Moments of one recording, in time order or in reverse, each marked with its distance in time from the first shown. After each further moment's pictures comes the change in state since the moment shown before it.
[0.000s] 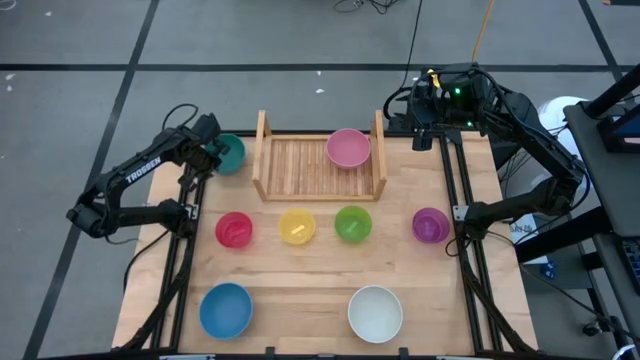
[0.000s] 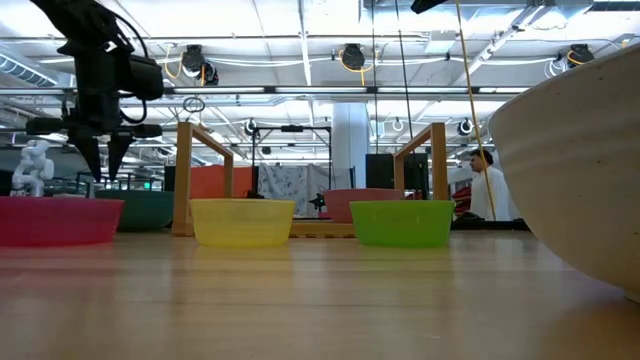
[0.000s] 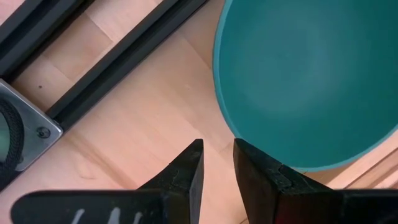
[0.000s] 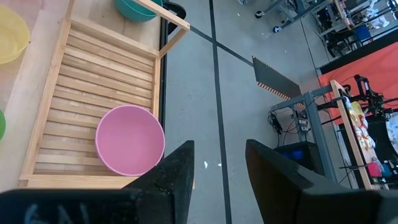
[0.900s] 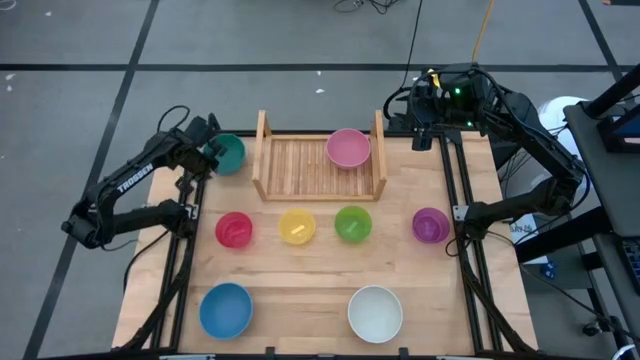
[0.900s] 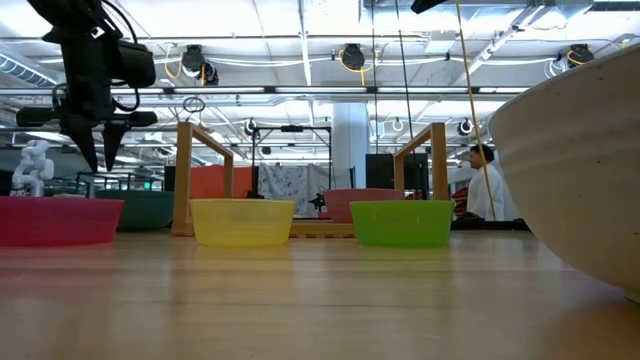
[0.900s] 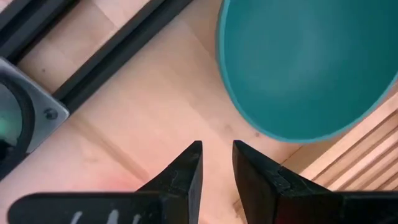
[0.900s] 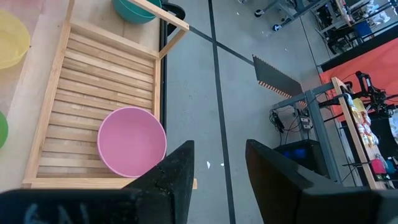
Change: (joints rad) left arm -0.014 -0.102 0.000 -0.048 0.037 -0.007; right arm 0.000 0.000 0.000 0.000 0.000 0.022
